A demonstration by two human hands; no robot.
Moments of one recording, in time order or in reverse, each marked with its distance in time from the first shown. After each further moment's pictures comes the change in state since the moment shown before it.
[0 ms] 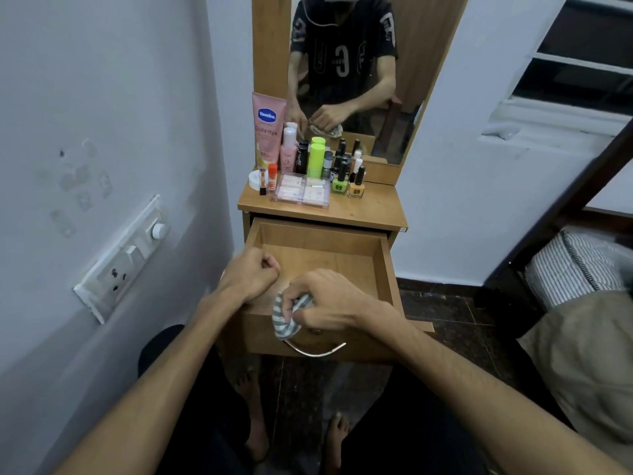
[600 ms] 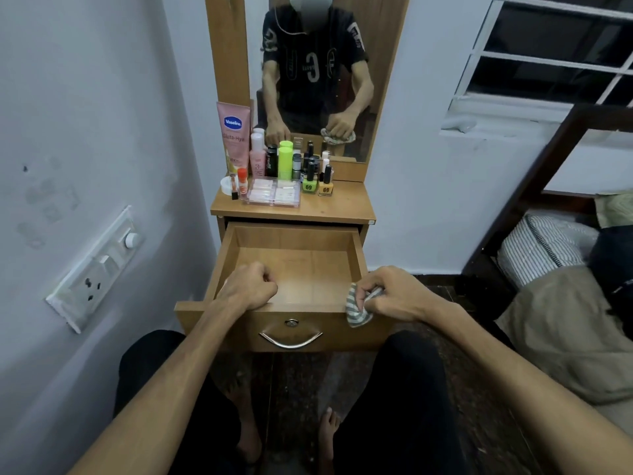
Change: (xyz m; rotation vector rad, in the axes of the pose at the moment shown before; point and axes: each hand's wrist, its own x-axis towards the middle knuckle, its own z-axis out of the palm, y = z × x) left_hand -0.003 0.018 0.039 0.225 -0.151 -0.006; right_hand -0.112 0.075 -0.043 0.015 0.133 0.349
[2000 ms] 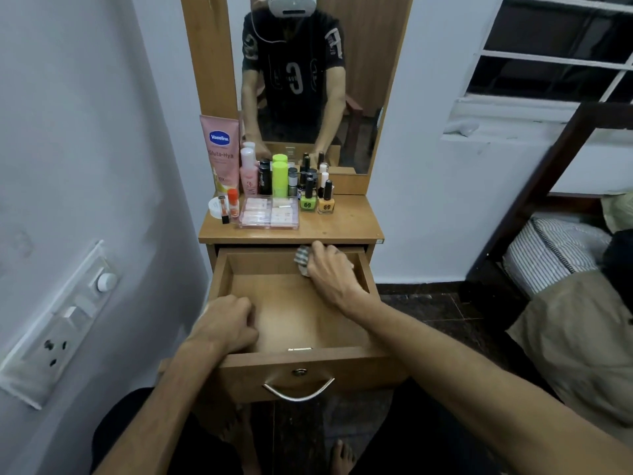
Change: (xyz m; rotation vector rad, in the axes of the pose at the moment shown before) left_hand 0.030 -0.035 -0.013 0.434 -0.007 0.152; right_hand 0.190 -0.006 0.060 -0.946 0.286 0.022
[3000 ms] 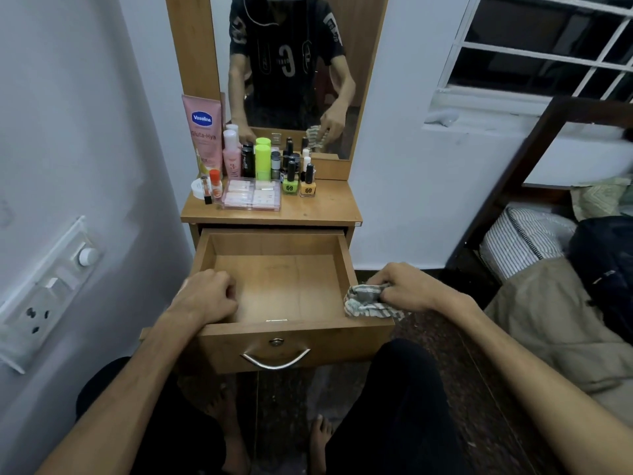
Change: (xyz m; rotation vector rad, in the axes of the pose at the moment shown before) left_hand -0.008 0.003 -0.006 -0.068 0.023 -0.036; right_hand -0.147 0.119 -0.049 0.852 -0.454 0.079
